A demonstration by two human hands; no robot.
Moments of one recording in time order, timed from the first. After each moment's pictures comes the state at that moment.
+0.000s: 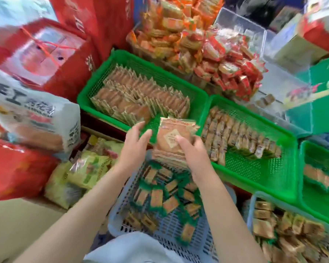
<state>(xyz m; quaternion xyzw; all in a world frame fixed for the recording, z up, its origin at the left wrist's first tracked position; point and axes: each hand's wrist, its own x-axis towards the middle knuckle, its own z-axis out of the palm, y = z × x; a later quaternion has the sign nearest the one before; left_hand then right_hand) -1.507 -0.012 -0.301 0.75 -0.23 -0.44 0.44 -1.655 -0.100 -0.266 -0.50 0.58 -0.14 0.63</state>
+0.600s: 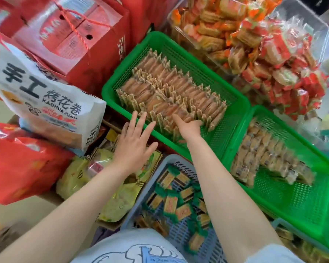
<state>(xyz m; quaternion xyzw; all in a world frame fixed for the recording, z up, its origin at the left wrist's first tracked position) -1.410 0.002 -0.400 0.83 -0.49 -0.22 0.13 -1.492 -0.179 -0.379 -0.53 0.68 0.04 0.50</state>
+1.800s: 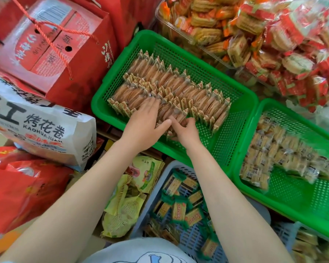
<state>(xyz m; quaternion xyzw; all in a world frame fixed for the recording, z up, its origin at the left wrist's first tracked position) -1.368 -0.091 -0.376 0.81 -0.49 -0.30 0.13 -1.498 -0.192 -0.429 -0.55 0.63 0.00 0.55</state>
